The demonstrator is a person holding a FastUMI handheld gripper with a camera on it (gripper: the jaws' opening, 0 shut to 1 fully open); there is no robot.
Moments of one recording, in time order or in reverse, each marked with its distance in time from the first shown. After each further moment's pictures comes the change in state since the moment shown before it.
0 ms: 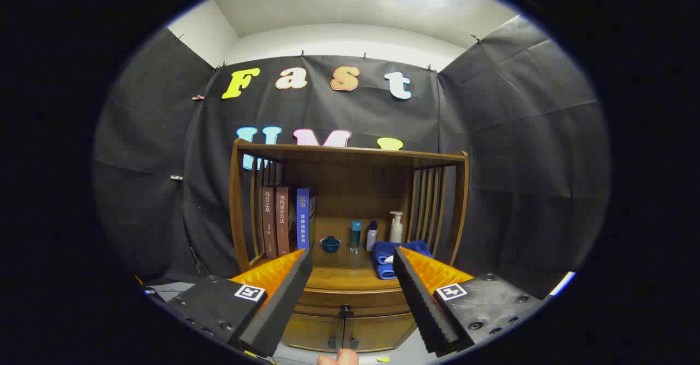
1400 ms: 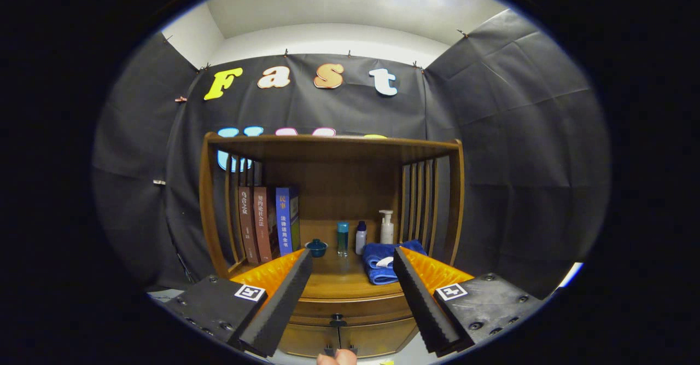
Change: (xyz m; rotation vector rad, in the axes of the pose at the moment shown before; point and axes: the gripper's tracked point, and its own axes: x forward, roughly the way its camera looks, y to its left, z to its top) arm 0.071 -0.024 -0.046 0.024 -0.004 -0.081
